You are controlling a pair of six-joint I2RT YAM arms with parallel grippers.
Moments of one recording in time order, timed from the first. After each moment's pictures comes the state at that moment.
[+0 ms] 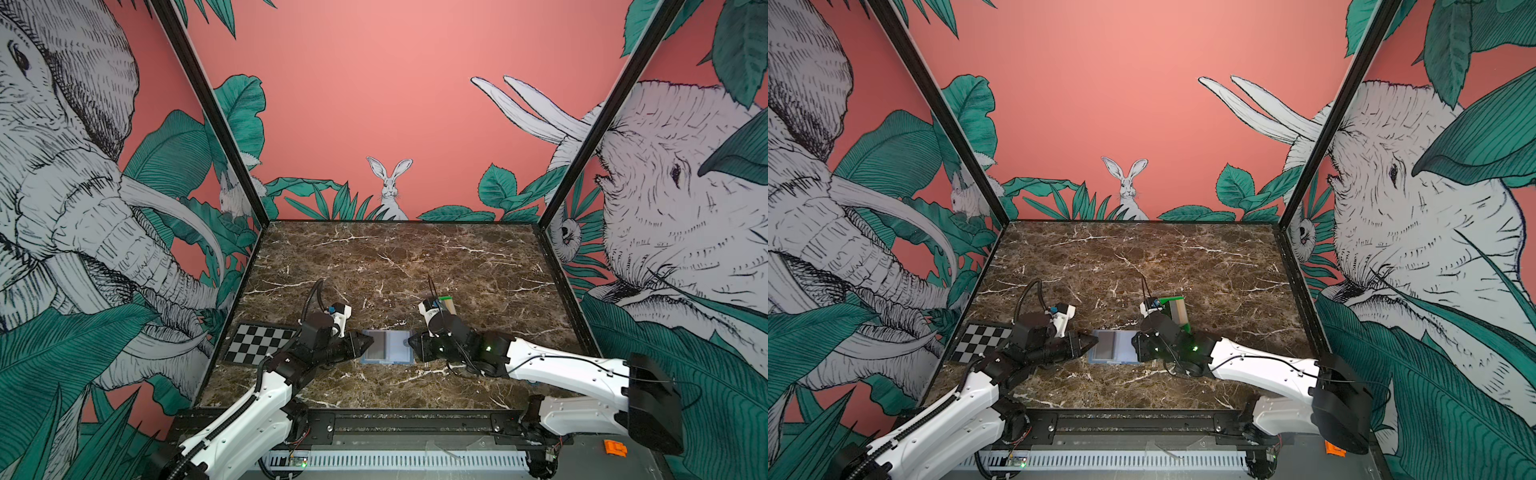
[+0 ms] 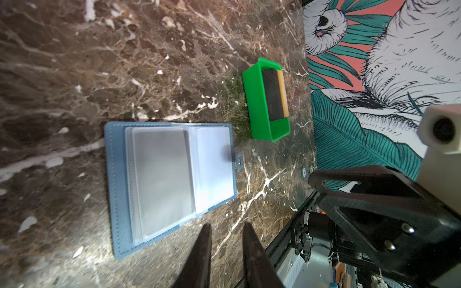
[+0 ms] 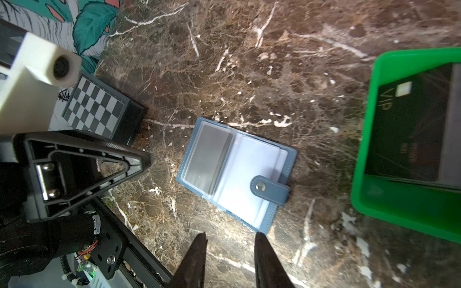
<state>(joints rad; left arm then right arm) -0.55 0.78 0.33 -0.18 0.46 -0.79 1.05 1.20 0.74 -0.30 0.11 0.73</state>
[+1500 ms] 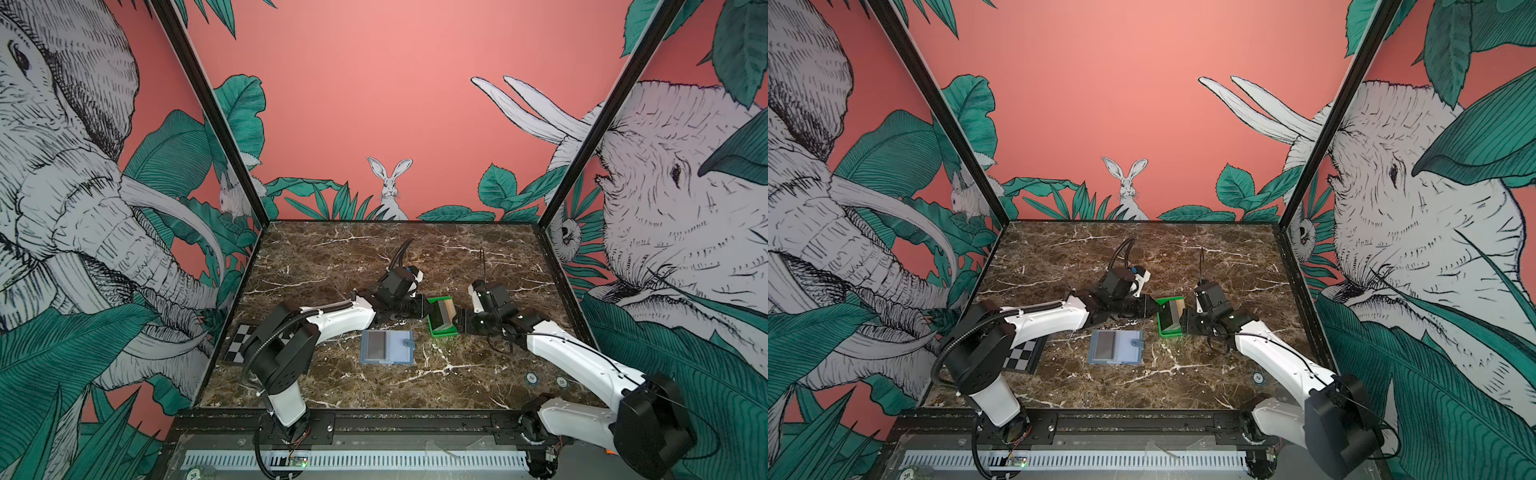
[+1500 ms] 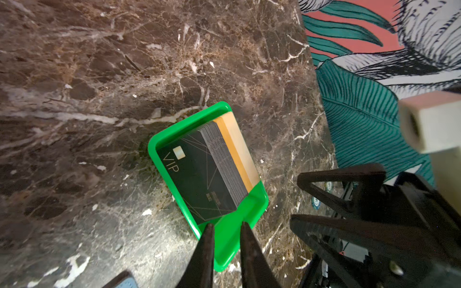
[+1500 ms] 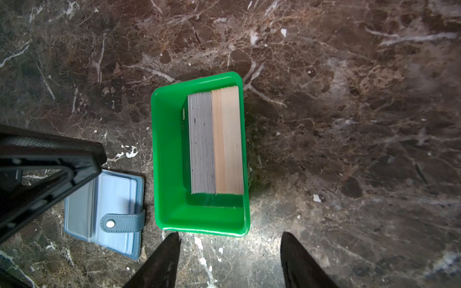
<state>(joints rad) -0.82 1.75 1.06 -0.03 0.33 -0.68 0.49 1.21 0.72 -0.49 -0.11 0.48</state>
